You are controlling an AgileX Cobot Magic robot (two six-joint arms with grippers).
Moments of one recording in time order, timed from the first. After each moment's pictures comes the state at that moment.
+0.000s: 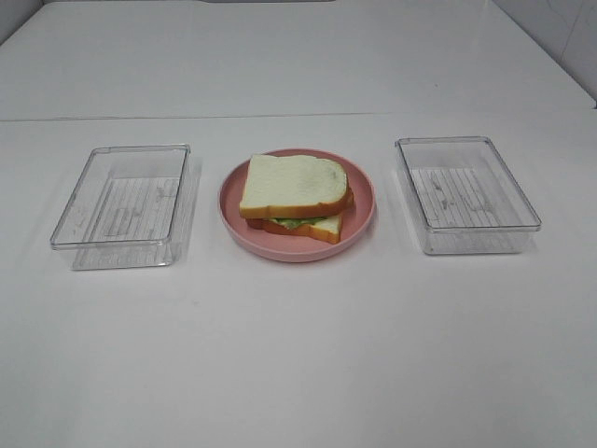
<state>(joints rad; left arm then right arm) -0.36 0.00 -0.50 0.00 1.05 0.04 0.22 0.14 -0.51 0.12 1.08 -0.17</state>
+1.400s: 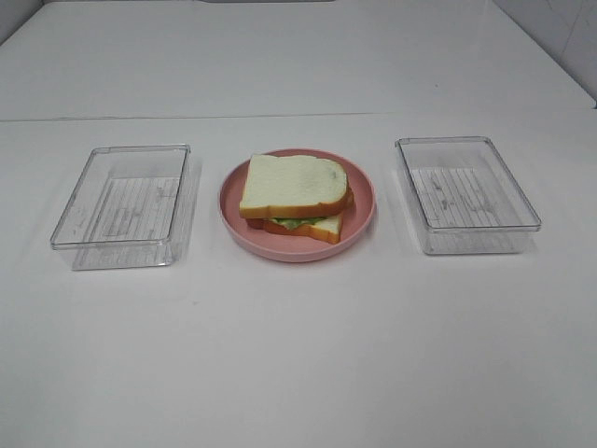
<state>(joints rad) 0.02 0.00 -0.50 0.00 1.05 0.04 0.01 0.04 -0.51 0.14 1.07 -0.17</state>
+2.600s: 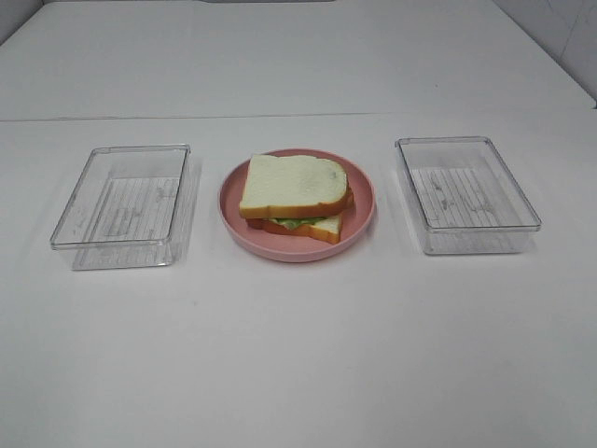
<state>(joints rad) -0.01 0.00 -0.50 0.00 1.05 0.04 0.01 0.00 -0.51 0.15 1.07 -0.17</state>
